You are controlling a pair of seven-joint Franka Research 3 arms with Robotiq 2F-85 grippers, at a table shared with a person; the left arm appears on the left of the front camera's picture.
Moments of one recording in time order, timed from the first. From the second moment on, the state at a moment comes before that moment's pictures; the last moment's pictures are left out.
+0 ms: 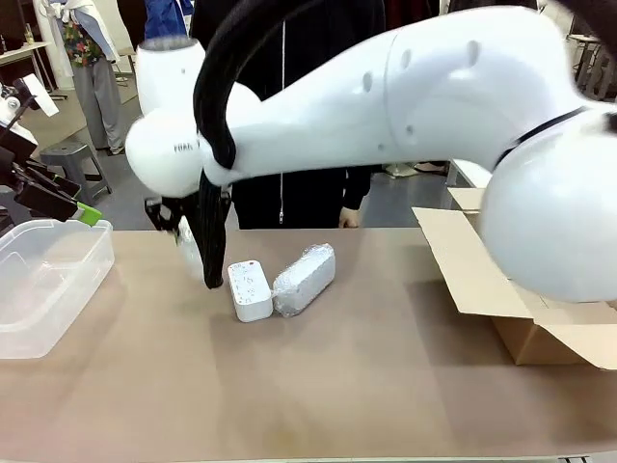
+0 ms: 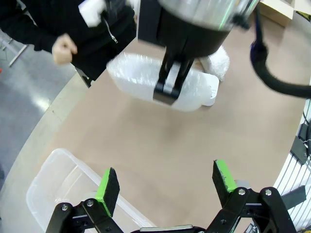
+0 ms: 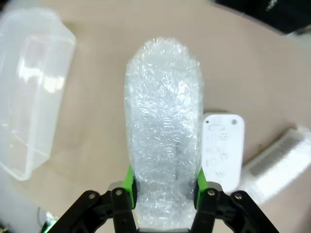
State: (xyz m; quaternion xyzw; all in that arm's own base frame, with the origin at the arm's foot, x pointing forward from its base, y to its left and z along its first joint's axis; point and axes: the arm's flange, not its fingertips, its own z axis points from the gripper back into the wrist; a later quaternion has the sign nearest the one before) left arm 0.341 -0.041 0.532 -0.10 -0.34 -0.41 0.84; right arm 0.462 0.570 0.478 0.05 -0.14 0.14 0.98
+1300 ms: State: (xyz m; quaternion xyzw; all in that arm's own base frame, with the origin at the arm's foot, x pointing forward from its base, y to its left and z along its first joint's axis) left arm 0.341 -0.041 0.532 -0.10 -0.34 -0.41 0.84; right arm 0.414 0.483 0.561 0.05 -0.19 0.11 0.98
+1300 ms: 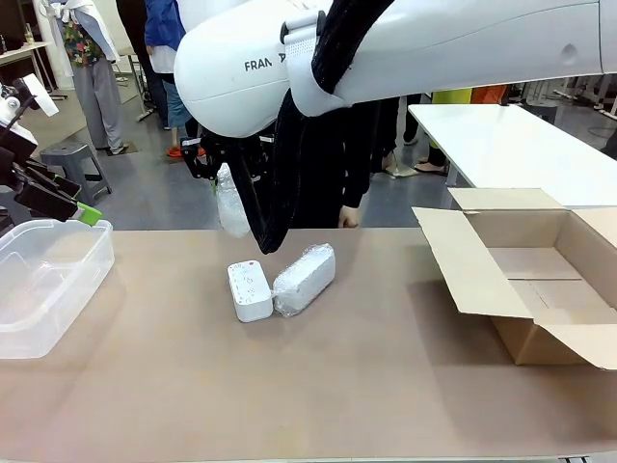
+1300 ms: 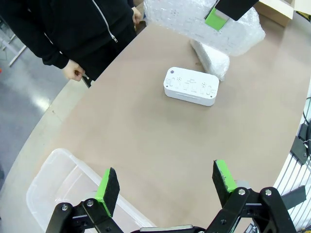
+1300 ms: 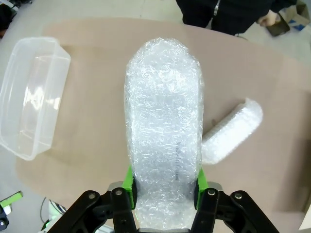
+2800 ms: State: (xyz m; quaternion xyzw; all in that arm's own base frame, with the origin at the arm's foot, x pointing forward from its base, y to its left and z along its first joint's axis) left arm 0.341 -0.040 0.532 -0.10 -0.34 -0.41 0.84; right arm 0.417 0.420 0.623 0.03 -0.20 0.09 0.98
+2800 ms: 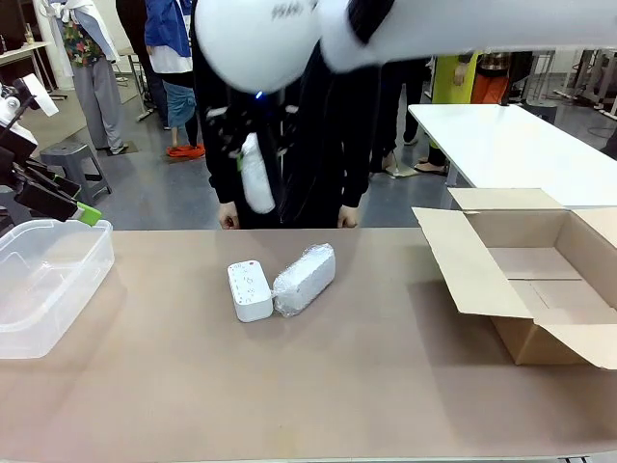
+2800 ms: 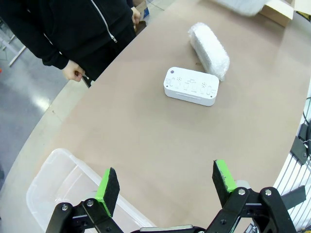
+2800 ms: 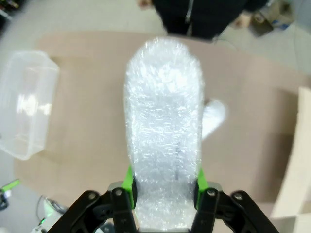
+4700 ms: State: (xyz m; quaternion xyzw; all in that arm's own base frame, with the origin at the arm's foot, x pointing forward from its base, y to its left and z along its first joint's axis) left arm 0.341 -0.040 0.532 -0.10 -0.34 -0.41 0.84; right arm 0.417 0.024 0.551 0.01 -0.09 -0.10 0.99
